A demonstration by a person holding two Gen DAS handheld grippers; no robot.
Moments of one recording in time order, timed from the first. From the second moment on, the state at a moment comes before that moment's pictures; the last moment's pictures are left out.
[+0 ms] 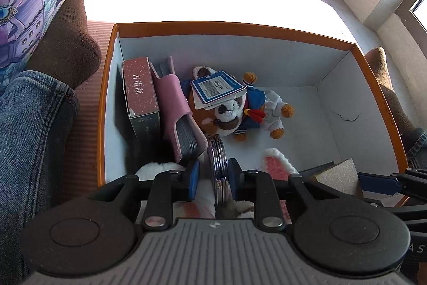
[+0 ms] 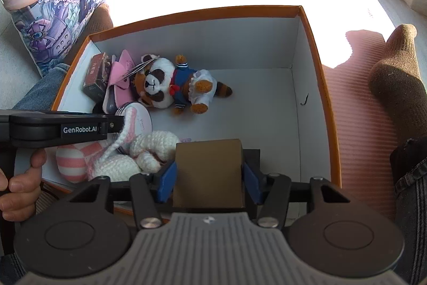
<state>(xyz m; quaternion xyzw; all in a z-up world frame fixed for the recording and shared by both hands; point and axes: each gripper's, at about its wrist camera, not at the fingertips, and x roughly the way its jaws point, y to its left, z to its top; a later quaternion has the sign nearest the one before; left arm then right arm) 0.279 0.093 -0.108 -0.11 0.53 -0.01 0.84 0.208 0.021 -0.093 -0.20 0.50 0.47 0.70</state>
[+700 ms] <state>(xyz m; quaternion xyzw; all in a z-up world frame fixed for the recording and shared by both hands) 0.212 0.074 -0.043 -0.09 0.44 0.00 0.89 0.187 -0.006 -0.061 -0.19 0.46 0.48 0.72</state>
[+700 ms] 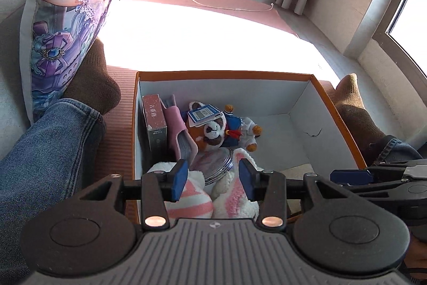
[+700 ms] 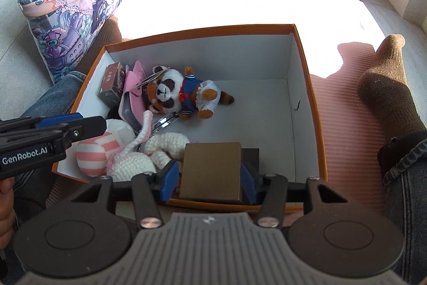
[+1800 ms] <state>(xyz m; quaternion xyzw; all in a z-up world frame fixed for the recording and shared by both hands) 0.086 0.024 -0.046 -0.07 0.41 -0.07 0.91 0.123 -0.153 -0.070 -0.17 0.39 0.45 0.79</state>
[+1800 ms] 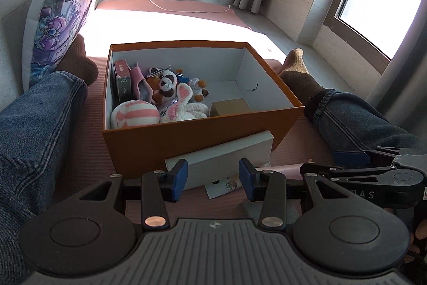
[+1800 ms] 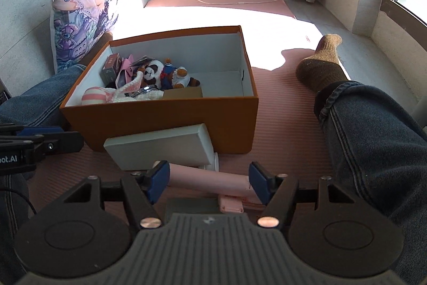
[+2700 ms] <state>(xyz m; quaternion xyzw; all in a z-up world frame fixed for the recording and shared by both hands) 0.132 0.001 -0.090 0.16 0.45 -0.14 0.86 0.123 -0.098 -0.115 -0.34 0.38 0.47 0.72</state>
